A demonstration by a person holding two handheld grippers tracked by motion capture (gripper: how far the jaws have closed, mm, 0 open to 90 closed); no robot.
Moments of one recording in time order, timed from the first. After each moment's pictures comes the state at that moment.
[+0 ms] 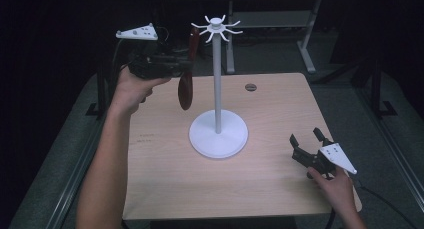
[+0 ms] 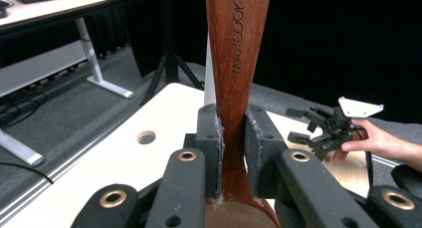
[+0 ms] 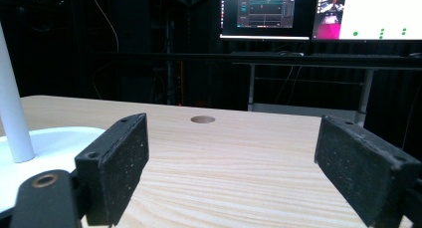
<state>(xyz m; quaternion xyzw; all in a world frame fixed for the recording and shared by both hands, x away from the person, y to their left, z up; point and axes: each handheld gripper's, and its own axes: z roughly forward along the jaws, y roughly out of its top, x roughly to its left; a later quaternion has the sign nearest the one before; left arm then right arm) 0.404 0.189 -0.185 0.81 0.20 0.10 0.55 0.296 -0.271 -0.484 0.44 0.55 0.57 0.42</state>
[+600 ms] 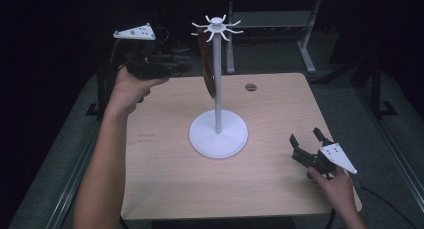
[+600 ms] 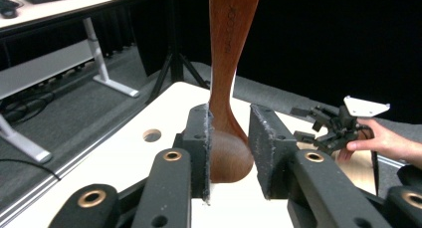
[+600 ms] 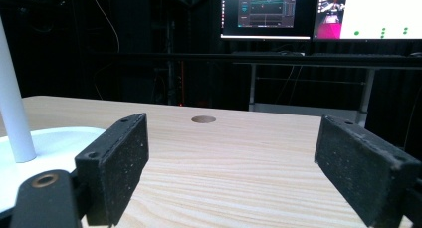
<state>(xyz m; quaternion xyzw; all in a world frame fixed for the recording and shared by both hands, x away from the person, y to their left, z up) 0.401 0.196 -0.183 0.81 0.20 0.11 0.54 0.297 -0.271 -0.484 0.44 0.55 0.57 0.42</state>
